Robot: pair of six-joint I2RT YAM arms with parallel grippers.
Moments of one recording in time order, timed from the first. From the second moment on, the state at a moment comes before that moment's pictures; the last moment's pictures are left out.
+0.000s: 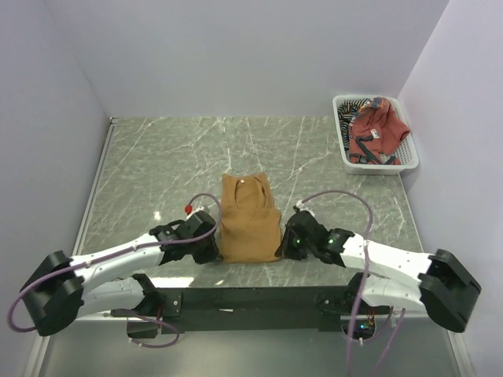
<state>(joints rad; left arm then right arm) -0.83 1.12 0.51 -0.41 0.01 -1.11 0.84 1.11 0.46 -0.27 -0.01 0.98</state>
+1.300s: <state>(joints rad) -0.29 1.92 1.45 -0.28 0.04 -0.81 0.36 1.96 1.47 -0.38 -0.04 0.63</state>
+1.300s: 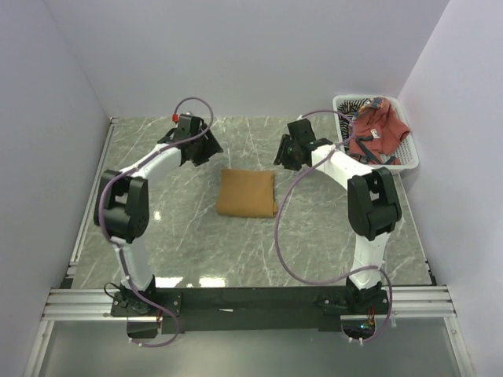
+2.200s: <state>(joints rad) -0.32 1.78 1.00 -0.24 0.34 -0.76 0.55 1.83 1.12 -0.28 -0.02 0.61</state>
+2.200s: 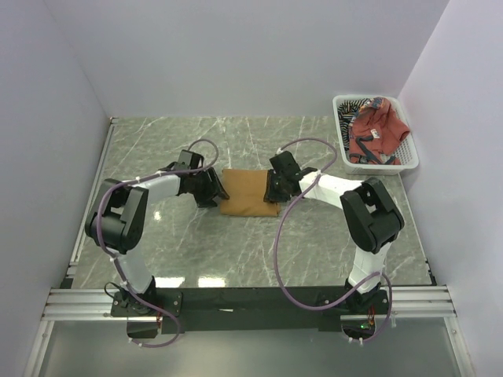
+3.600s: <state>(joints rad) -0.08 1.62 0.96 -0.60 -0.89 -0.27 0.55 1.54 0.92 -0.11 -0.18 0.64</state>
